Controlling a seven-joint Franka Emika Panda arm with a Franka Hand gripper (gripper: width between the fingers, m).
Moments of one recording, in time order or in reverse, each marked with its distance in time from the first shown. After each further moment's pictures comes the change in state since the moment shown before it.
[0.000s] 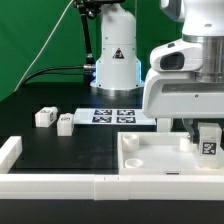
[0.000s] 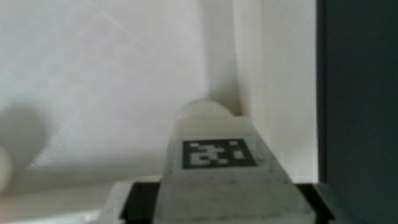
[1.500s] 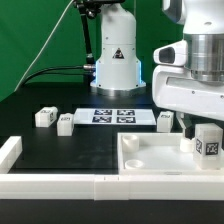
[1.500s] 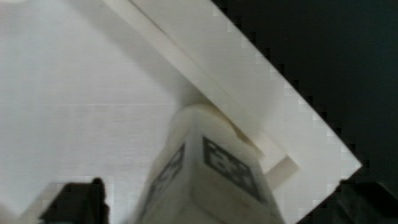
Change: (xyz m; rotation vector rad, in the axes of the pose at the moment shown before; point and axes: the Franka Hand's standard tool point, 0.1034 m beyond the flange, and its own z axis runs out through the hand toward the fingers) arm 0.002 -0.005 -0.001 0.023 0.038 0.374
